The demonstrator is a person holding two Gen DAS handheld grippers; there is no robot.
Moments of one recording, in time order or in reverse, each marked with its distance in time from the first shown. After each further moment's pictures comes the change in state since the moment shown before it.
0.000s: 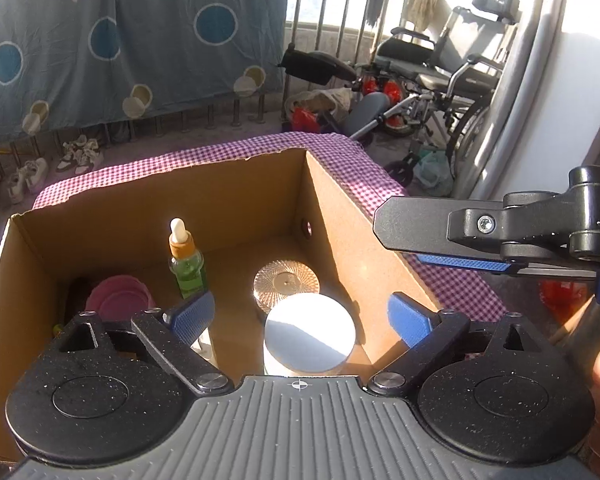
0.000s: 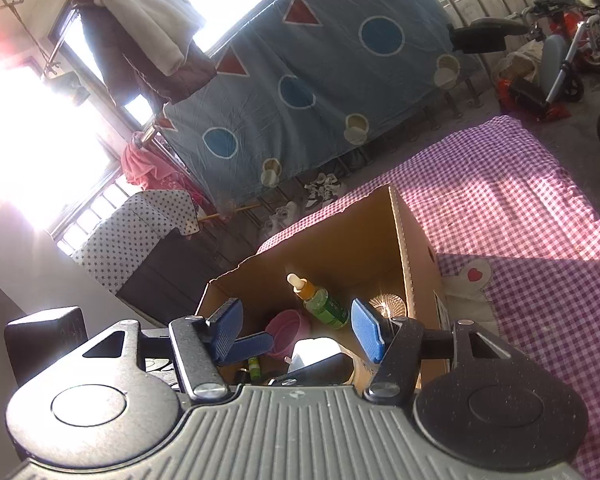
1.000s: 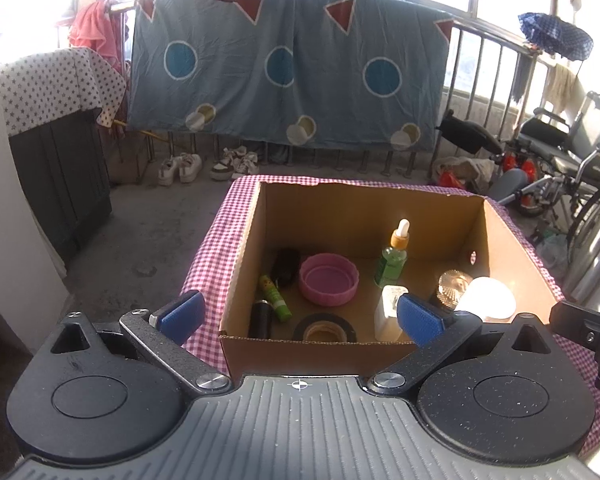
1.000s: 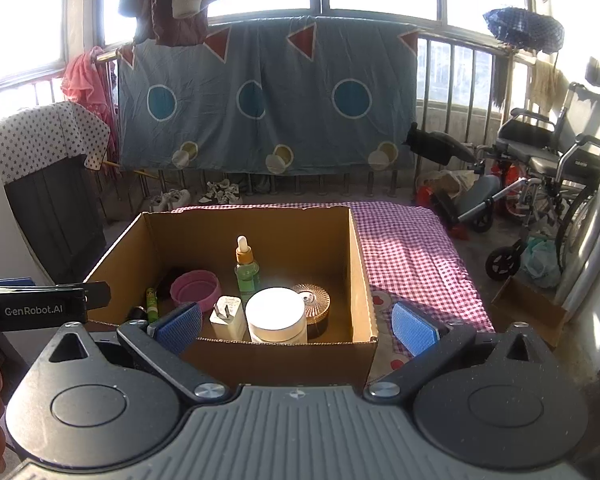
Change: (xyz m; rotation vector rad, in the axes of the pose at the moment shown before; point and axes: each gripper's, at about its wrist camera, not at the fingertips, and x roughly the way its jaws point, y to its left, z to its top) left arm -0.093 0.066 -0.055 -0.234 -0.144 0.380; right arm 0.004 0.117 -0.082 -0.480 -0.047 -0.471
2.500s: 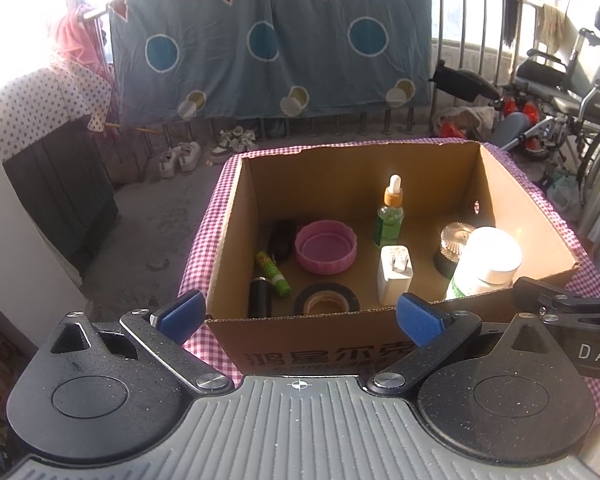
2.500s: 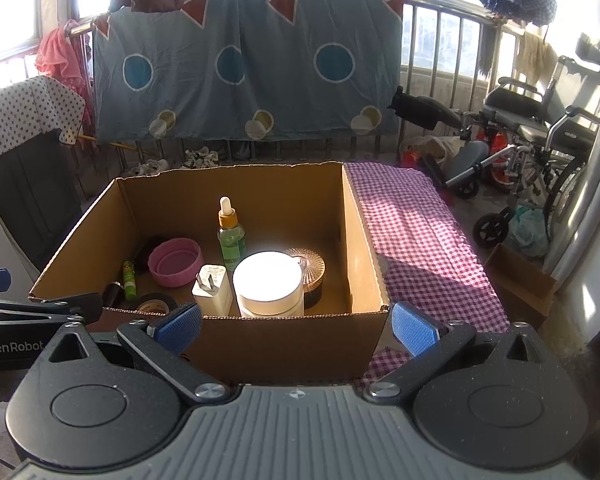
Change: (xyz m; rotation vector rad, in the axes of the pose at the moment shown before) left arm 0.007 -0.020 -0.001 0.132 0.094 0.053; right arm 0.030 -0.004 -0.012 0.032 0.095 -0.042
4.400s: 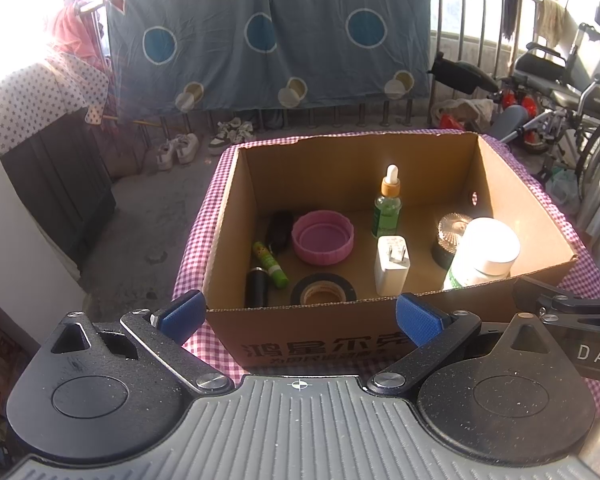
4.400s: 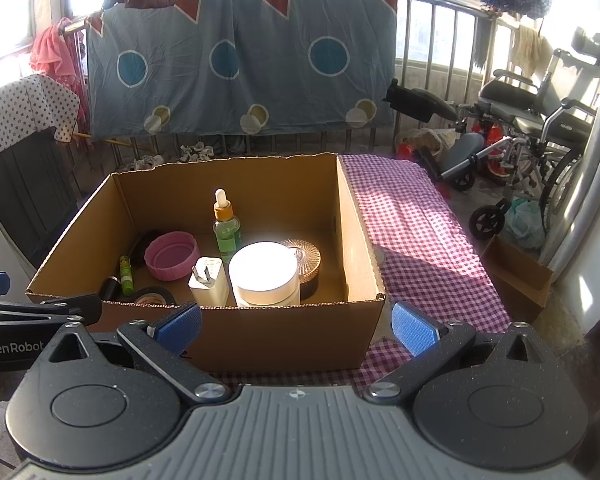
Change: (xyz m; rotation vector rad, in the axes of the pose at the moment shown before) left arm 0.002 -0.001 -0.004 -0.002 0.020 -0.004; right arm -0.001 -0.002 -0.005 0.010 0.020 -0.009
